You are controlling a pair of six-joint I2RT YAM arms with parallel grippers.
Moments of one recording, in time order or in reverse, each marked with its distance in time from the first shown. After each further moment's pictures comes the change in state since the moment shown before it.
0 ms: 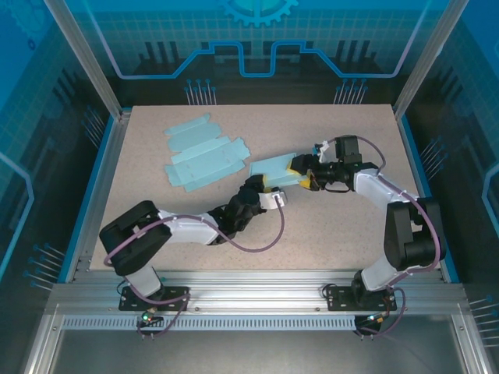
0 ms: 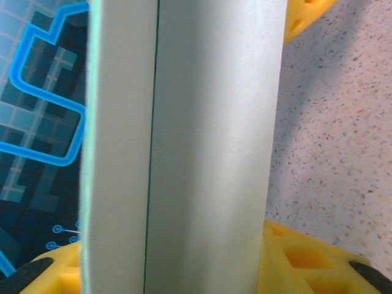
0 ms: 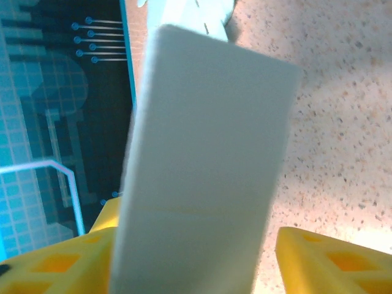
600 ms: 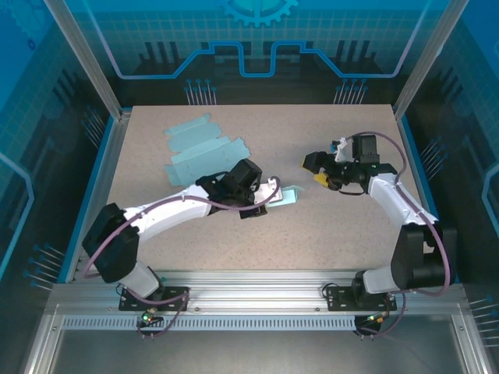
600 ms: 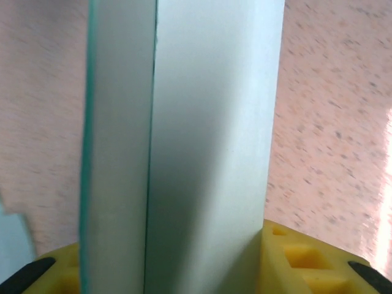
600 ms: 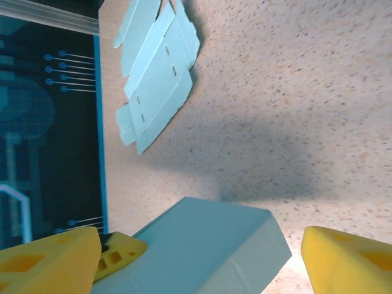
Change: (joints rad) left arm 0.122 -0.060 0.422 -1.123 0.580 -0.300; right arm -0.087 -0.179 0.005 -0.193 0.174 -0.171
